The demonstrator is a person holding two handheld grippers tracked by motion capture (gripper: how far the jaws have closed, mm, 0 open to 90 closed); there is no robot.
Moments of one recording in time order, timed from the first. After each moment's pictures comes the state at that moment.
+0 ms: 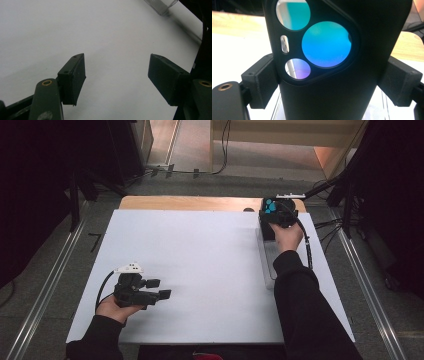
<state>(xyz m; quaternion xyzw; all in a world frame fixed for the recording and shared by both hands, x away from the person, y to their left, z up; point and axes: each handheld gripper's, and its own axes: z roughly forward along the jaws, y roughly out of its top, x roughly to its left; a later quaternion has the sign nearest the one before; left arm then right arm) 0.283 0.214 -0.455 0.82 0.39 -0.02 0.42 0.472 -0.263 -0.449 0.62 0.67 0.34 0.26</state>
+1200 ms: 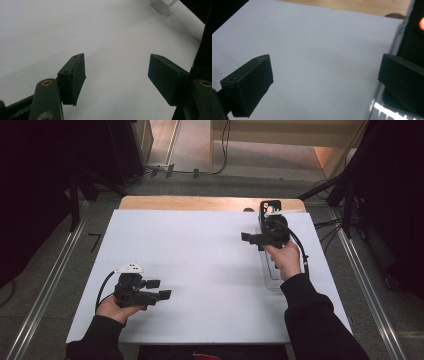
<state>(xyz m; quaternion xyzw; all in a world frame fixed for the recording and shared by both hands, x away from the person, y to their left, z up) 0.283 0.213 -0.455 0.82 0.39 -0.03 0.42 0.389 -0.219 -0.428 0.52 0.74 0.41 0.09</state>
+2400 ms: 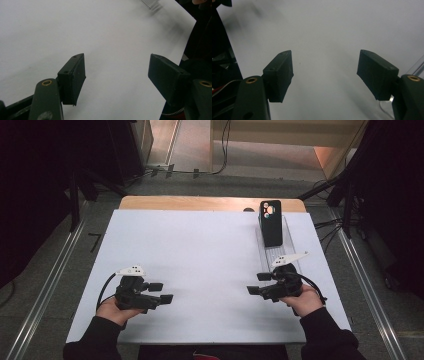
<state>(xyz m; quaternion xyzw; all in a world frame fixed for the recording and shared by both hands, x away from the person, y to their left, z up) 0.277 0.209 -0.454 0.83 0.36 -0.05 0.42 0.269 -0.232 -0.458 0.40 0.83 0.40 0.00</state>
